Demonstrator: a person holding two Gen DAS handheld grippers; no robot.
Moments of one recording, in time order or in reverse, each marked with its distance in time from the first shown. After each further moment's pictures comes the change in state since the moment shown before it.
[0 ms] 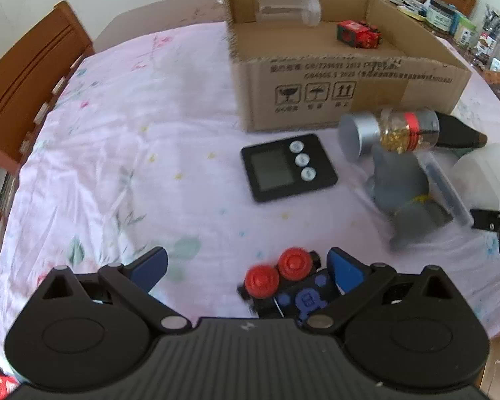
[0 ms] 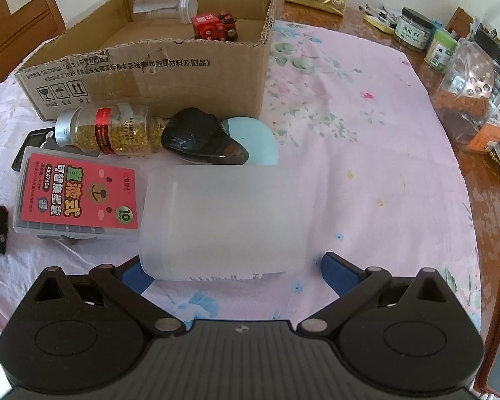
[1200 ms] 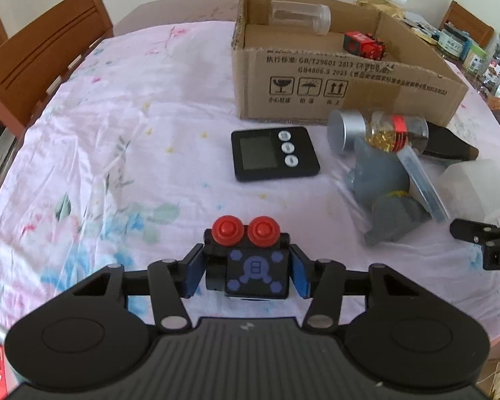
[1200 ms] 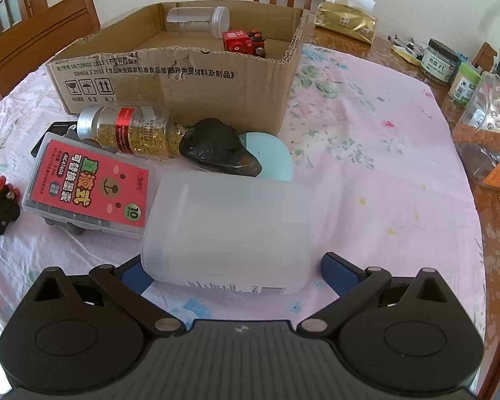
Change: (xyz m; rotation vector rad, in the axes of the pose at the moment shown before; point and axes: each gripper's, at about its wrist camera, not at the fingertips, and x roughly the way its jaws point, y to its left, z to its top) left arm -0.006 -0.015 -0.017 -0.114 -0.035 -0.010; right arm 0.001 -0.004 -0.004 -0.111 -0.073 0.065
